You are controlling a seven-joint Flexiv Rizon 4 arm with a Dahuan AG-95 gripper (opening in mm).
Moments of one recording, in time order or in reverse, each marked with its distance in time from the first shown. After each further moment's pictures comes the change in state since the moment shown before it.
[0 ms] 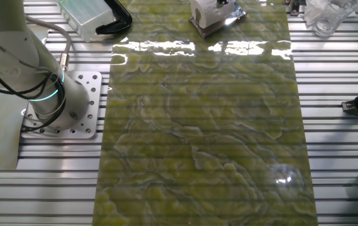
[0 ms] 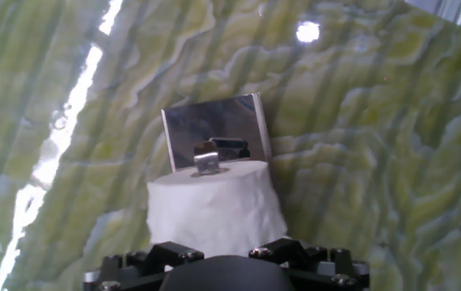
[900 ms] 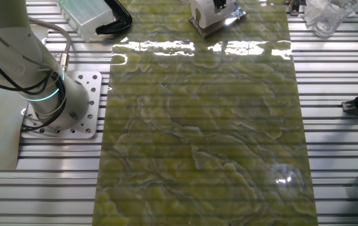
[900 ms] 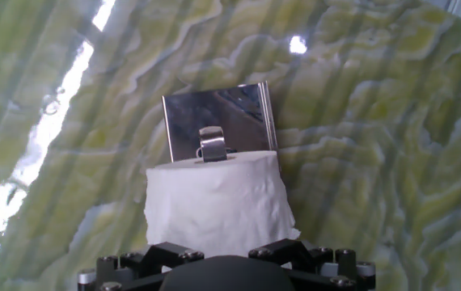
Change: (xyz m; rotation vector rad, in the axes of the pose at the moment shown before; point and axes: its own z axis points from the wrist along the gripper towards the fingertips) arm 0.008 -0.001 0.017 -0.004 -0.017 0.006
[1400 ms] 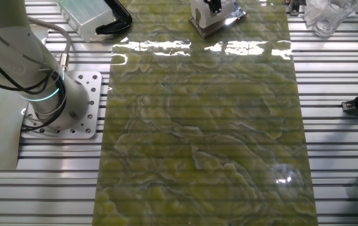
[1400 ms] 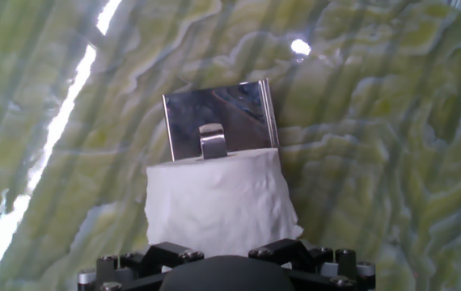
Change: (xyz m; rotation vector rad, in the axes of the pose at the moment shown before) arm 0.006 0.000 0.009 0.010 -0.031 -0.010
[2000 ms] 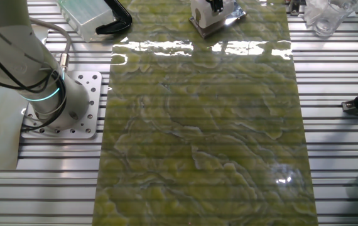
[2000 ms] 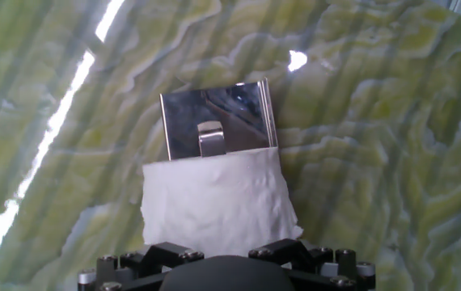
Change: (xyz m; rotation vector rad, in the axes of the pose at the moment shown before) arm -0.009 0.002 0.009 0.013 0.003 -0.002
